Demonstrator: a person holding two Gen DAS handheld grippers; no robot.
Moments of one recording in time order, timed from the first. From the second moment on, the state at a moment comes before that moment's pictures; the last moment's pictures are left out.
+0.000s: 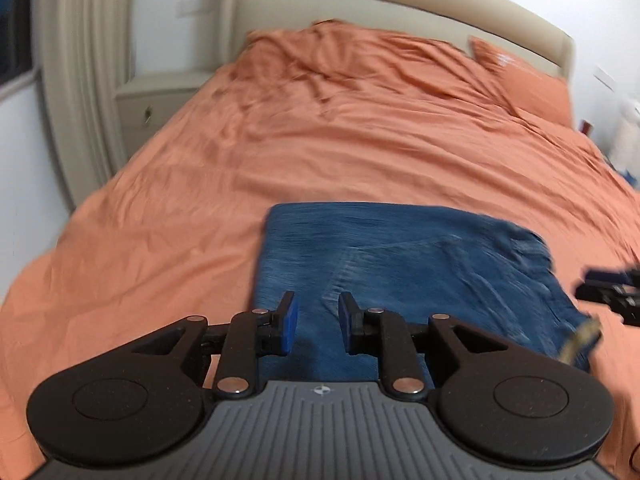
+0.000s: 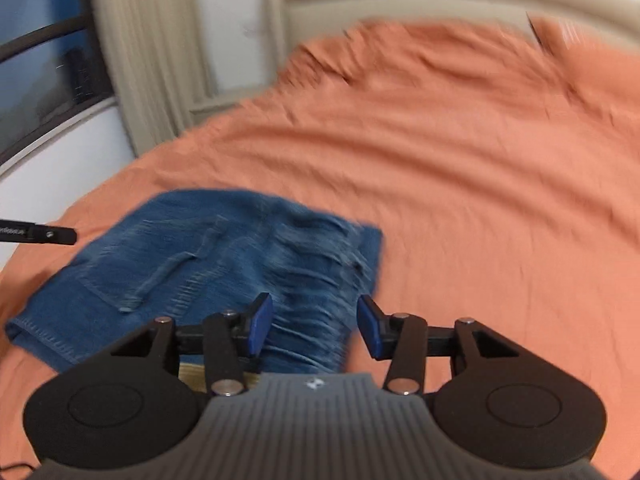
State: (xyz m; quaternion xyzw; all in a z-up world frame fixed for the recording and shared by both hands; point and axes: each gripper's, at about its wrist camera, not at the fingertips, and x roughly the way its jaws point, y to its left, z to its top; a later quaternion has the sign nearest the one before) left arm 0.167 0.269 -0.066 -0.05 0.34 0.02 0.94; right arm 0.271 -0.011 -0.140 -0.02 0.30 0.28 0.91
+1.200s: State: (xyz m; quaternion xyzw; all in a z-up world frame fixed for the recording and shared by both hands) left arm 0.198 0.189 -0.119 0.00 0.39 0.01 0.92; right arm 0.341 0.032 -0.180 -0.05 0.34 0.25 0.91
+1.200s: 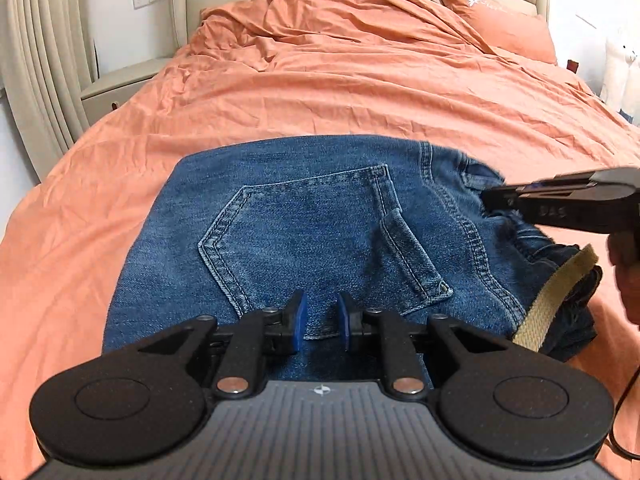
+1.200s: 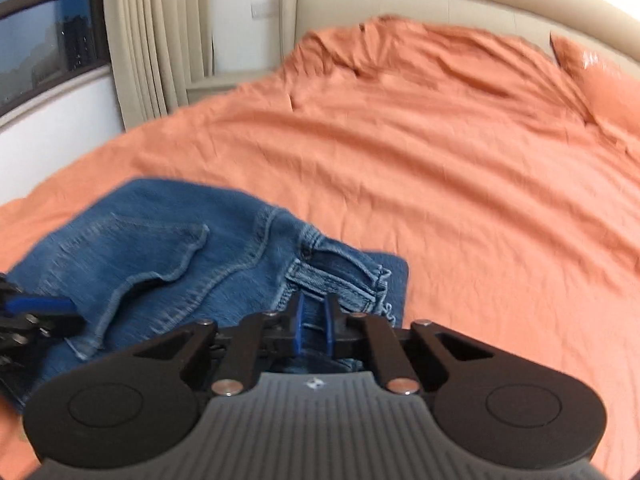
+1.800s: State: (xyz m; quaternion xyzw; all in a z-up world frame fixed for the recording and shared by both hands) left arm 0.109 0.196 0.006 0.05 0.30 0.06 0.95; right arm 0.238 -0.013 -0.063 -0.02 0.27 0.27 0.93
